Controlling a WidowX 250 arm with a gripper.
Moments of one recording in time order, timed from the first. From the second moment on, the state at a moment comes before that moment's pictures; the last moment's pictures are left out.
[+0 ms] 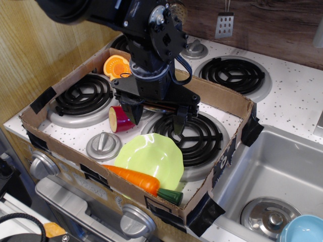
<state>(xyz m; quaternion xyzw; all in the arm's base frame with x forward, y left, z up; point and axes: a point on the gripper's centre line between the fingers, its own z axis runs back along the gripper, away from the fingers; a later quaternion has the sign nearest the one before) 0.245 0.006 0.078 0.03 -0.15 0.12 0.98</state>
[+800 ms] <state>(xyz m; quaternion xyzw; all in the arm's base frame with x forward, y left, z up) 0.250 0.025 0.109 0.06 -0.13 0.09 0.99</state>
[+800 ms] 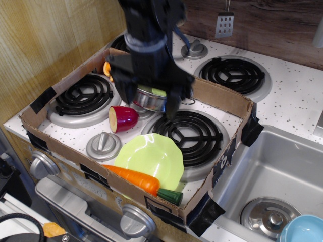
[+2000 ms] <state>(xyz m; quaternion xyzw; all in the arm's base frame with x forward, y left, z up) 0.336 0.062 0.091 0.06 -0.17 -0.01 0.98</state>
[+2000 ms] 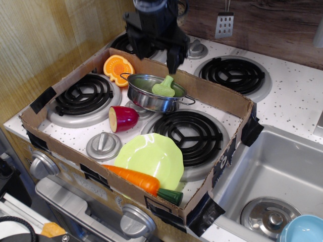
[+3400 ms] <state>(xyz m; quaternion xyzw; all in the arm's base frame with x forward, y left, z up) 0.360 0.070 0.021 0.04 -0.21 0.05 0.97</state>
